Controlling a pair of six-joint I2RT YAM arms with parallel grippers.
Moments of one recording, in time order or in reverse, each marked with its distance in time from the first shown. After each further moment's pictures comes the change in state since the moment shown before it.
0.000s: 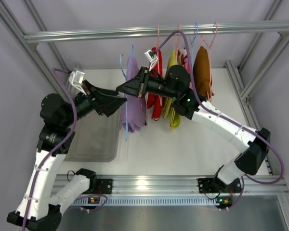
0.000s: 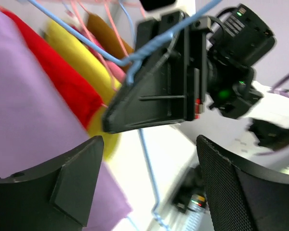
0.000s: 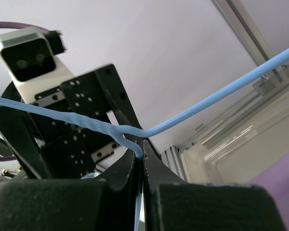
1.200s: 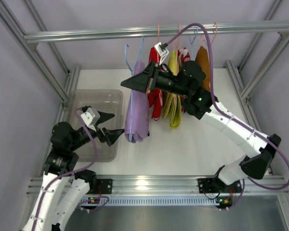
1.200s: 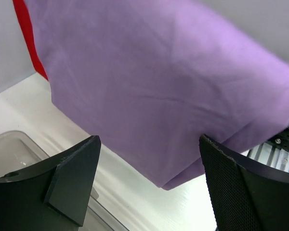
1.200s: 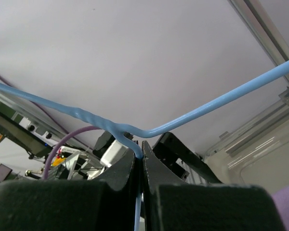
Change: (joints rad) left arm 0.003 -0.340 -0.423 -0.074 -0.002 0.598; right arm -0.019 -0.084 0.052 -0.045 -0.036 0.079
